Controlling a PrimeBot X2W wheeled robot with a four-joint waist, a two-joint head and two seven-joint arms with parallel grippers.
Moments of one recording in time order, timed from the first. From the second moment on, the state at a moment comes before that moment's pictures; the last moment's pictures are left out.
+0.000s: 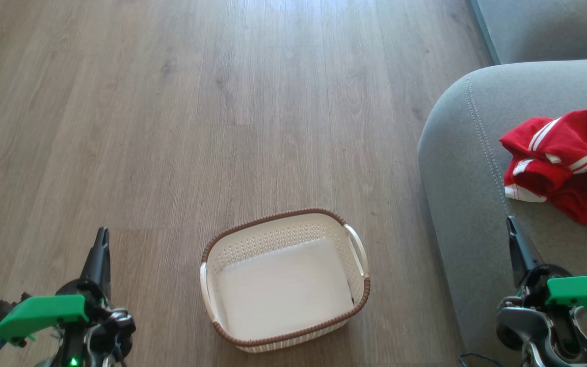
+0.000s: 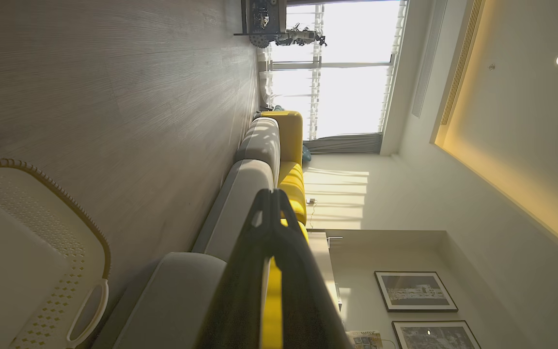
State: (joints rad) left arm -0.06 0.06 0.07 0.27 -1.62 -0.12 0.10; right arm -0.06 -0.07 -0.11 0.28 1.62 0.12 0.09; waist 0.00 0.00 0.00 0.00
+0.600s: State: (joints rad) left arm -0.06 0.05 0.07 0.27 -1.62 -0.12 0.10; right arm -0.06 -0.06 -0.12 0.28 1.62 0.12 0.09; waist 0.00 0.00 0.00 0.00
